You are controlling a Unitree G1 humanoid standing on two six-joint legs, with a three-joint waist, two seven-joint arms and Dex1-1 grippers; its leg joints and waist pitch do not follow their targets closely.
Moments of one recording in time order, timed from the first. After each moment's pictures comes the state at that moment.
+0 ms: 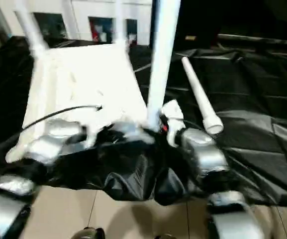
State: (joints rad) left arm -0.73 0.21 -0.24 0.75 0.09 0.08 -0.94; right arm -0.60 -0.17 0.02 0.68 0.10 0.14 0.61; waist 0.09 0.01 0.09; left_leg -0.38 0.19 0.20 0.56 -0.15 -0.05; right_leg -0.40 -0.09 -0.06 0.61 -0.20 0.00
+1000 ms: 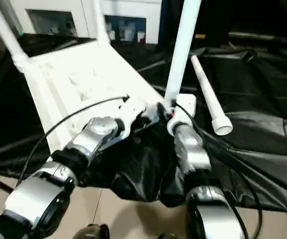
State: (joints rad) left arm -0.93 -0.03 -0.09 1.00 0.03 -0.01 -0.52; right arm -0.55 -0.07 -0.16 0.63 0.13 0.05 0.14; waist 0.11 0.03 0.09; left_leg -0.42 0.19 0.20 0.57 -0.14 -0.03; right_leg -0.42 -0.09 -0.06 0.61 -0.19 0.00
